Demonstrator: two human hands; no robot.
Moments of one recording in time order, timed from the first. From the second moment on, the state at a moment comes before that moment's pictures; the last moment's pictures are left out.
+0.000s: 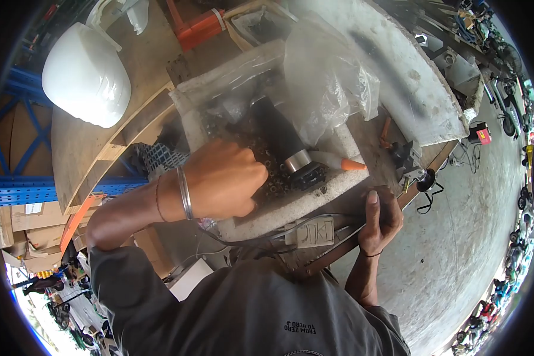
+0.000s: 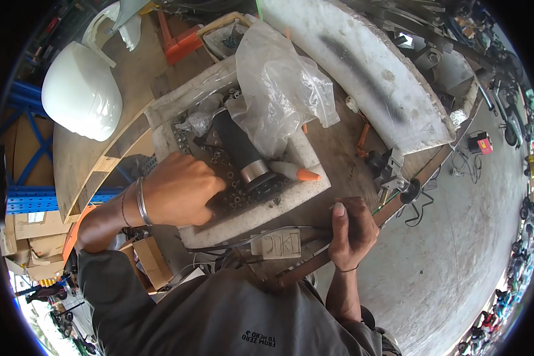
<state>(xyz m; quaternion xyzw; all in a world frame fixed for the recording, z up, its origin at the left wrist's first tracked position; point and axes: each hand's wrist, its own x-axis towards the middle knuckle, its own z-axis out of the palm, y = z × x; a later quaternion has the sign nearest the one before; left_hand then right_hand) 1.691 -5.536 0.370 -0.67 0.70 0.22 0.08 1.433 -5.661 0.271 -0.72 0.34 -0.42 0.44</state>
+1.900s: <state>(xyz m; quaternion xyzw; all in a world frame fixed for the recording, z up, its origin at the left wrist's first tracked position) 1.247 -5.281 0.095 0.25 0.40 -0.02 0.88 1.398 -5.663 0.248 -0.70 0.09 -0.47 0.53</state>
